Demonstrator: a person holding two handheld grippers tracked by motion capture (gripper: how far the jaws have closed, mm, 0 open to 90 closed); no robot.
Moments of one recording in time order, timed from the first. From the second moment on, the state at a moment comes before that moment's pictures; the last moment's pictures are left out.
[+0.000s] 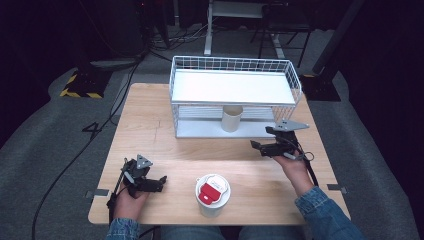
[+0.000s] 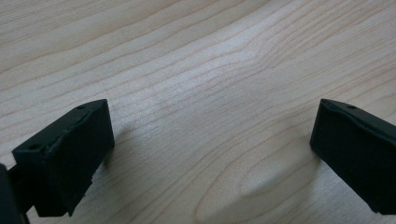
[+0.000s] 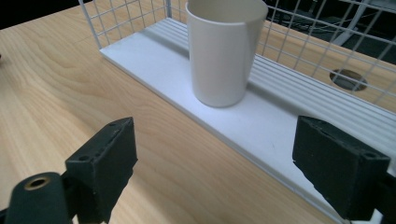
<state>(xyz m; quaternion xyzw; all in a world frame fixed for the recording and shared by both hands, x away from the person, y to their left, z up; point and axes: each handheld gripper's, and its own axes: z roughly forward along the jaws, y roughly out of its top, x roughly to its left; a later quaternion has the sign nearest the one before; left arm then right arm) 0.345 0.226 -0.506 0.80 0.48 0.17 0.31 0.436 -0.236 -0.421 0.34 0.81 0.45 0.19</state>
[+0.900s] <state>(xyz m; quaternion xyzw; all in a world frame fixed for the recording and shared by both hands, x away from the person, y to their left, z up) 0.347 0.227 -0.506 0.81 0.46 0.16 0.32 0.369 -0.331 -0.476 0.40 0.80 0.40 0.21</state>
